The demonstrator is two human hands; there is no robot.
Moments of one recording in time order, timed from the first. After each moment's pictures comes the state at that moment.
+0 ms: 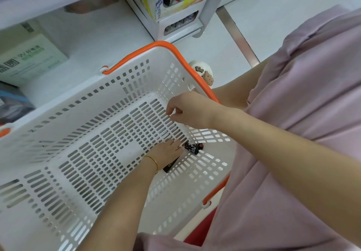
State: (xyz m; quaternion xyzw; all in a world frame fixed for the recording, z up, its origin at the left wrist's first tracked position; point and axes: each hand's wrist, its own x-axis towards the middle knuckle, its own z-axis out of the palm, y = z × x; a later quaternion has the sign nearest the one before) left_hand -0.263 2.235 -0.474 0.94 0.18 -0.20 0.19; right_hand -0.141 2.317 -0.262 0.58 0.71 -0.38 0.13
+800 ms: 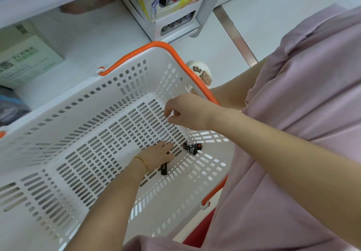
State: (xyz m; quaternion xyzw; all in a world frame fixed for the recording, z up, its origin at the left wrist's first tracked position) left_hand -0.285 2.245 -0.480 0.94 0.13 -0.23 0.23; right_hand -0.140 2.316 -0.265 0.58 0.71 -0.39 0.14
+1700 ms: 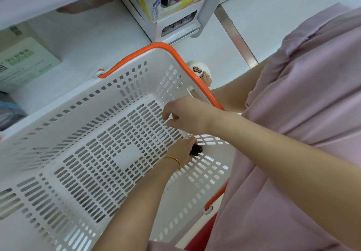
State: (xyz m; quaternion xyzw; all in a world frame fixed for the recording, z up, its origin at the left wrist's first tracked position) left_hand -0.207 2.229 -0.472 0.78 0.39 -0.06 0.49; right_hand -0.147 2.320 -0.268 0.57 0.71 -0.38 0.15
